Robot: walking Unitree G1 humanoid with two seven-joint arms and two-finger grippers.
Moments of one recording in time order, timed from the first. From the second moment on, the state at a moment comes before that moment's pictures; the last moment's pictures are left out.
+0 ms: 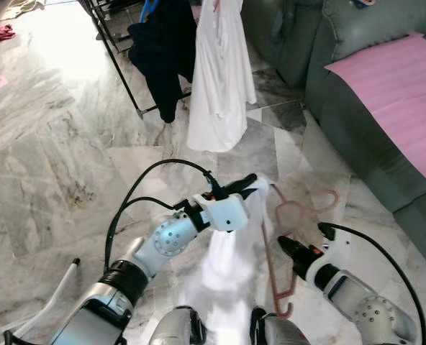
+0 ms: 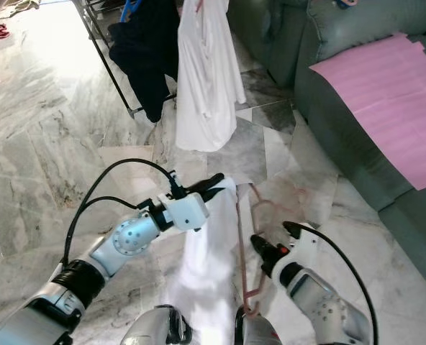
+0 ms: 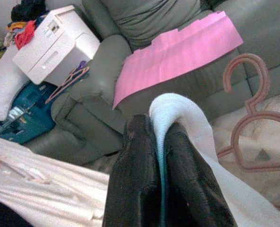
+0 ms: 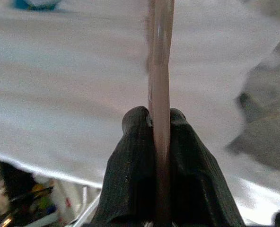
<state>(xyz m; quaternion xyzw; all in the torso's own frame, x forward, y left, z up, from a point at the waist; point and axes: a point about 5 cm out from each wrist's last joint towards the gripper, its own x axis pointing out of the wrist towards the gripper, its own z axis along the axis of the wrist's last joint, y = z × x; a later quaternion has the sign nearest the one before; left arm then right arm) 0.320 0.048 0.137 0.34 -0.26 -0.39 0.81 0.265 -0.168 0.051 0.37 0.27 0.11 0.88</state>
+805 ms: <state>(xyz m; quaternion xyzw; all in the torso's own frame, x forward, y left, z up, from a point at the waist) 0.295 0.050 0.118 0.31 -0.25 -0.45 0.80 0.319 -0.238 0.131 0.39 0.07 0.03 0.92</state>
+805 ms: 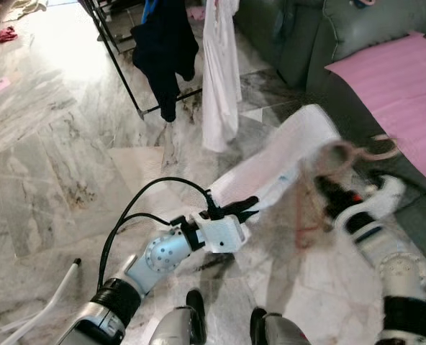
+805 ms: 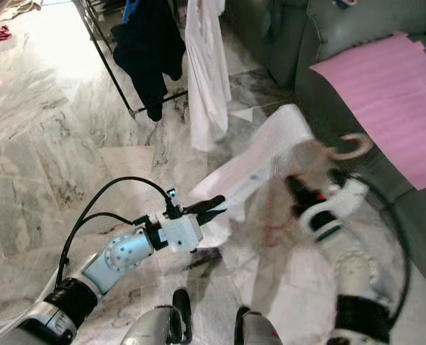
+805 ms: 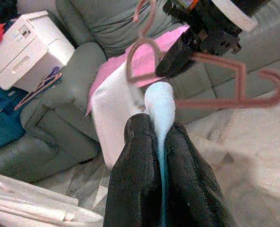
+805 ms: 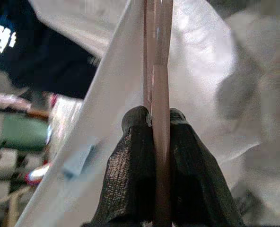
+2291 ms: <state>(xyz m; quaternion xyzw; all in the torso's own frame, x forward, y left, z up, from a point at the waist) 0.272 0.014 0.095 0.26 -0.22 -0.52 0.78 0.364 -0.151 0.200 0.04 -0.06 0.15 0.99</state>
